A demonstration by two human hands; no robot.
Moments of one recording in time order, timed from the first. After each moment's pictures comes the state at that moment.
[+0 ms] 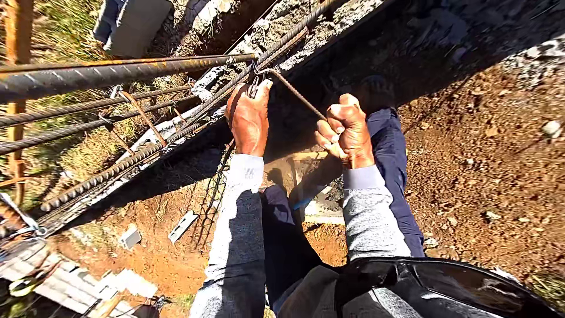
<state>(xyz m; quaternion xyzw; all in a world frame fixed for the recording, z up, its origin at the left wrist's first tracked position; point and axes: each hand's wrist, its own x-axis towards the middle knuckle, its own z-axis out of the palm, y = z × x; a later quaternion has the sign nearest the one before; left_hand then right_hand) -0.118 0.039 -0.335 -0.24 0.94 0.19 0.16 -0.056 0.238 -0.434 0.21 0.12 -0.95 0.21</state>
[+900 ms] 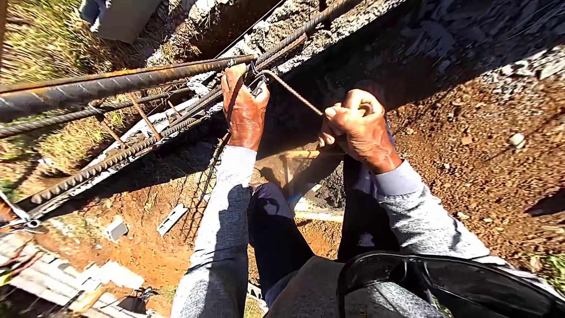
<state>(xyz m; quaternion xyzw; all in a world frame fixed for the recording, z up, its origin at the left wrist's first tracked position) -0.125 0.029 -0.376 -0.15 0.98 0.16 -0.02 -0.094 0.268 -0.389 0.12 0.40 -0.88 0.23</state>
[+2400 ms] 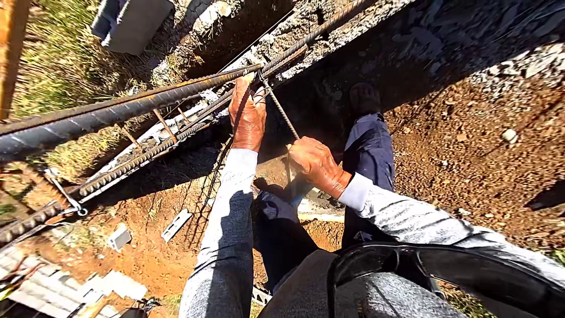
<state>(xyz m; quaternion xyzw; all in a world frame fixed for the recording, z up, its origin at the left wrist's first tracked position) -0.124 0.015 -0.365 -0.12 0.96 0.24 0.02 -0.032 0.213 -0.362 -0.25 0.82 -0.50 0.10</state>
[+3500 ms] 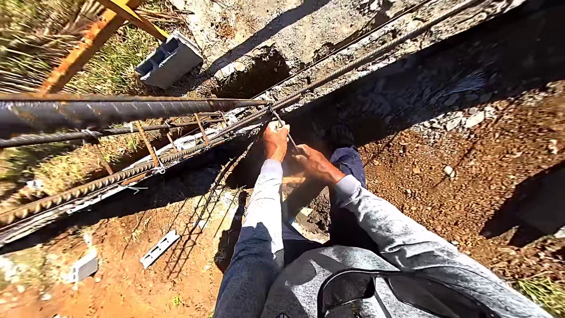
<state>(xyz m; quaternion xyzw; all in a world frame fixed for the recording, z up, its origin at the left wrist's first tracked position) -0.110 0.070 -0.346 -0.36 0.76 0.51 0.14 -0.060 0.244 -0.357 -0.03 0.72 -0.52 0.46</state>
